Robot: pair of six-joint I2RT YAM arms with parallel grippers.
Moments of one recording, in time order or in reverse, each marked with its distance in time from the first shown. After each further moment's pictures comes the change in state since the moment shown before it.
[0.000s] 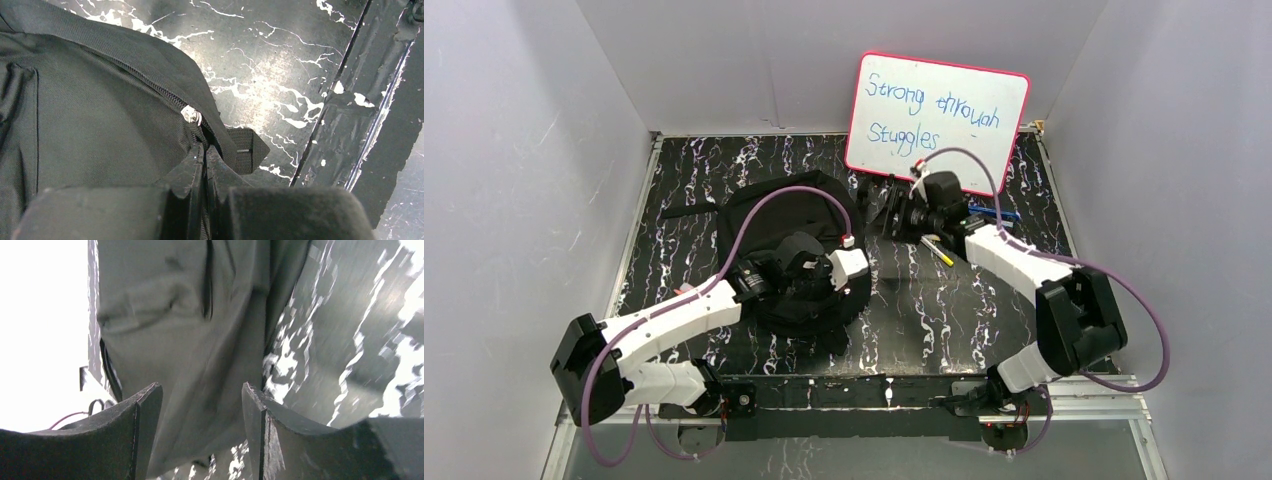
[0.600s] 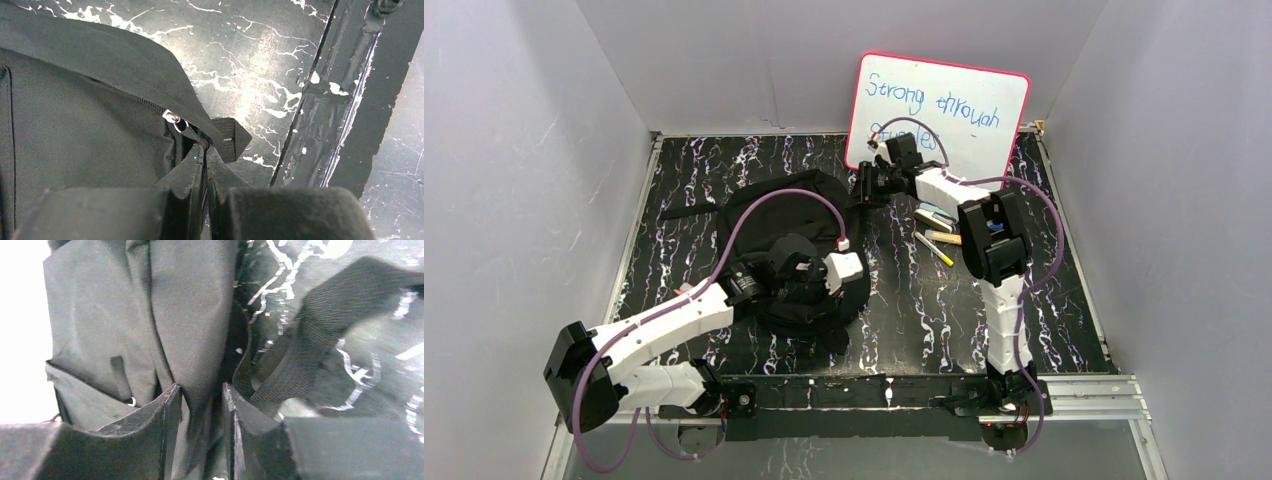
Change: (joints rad) left arm 0.017 -0.047 -0.017 -0.029 0.085 -0.003; right arm -0.011 0.714 0.697 -0.218 -0.194 -0.183
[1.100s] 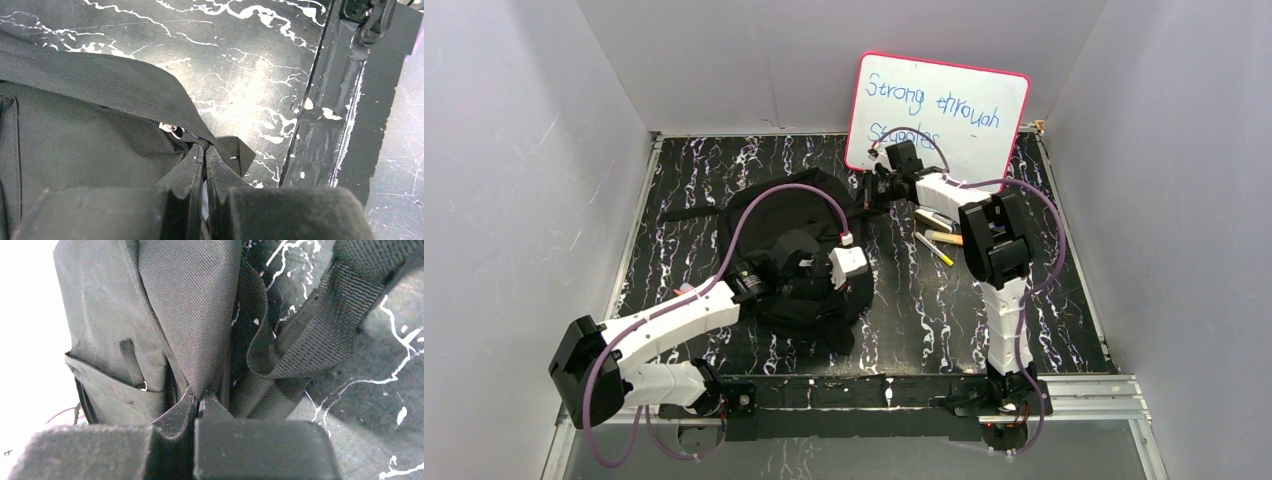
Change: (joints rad) left arm 0.001 0.050 -0.014 0.143 0.056 -0.023; right arm 0.001 -0.068 -0.136 0.066 -0.011 0.076
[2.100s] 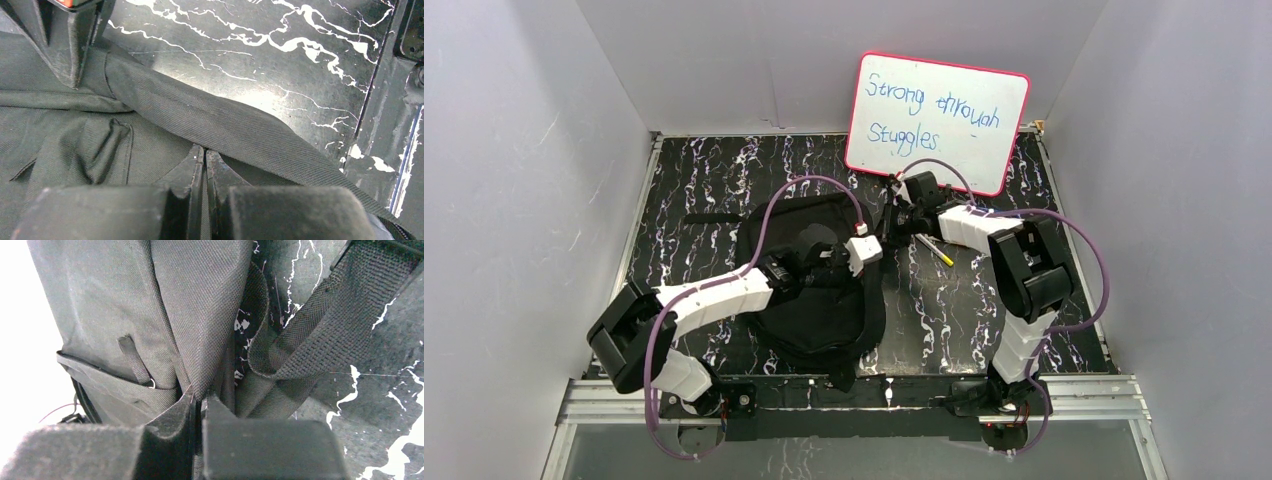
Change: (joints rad) left arm 0.039 0.236 0.000 0.288 -0.024 -0.014; right arm 0.016 -0.323 -0.458 0.088 0.085 0.095
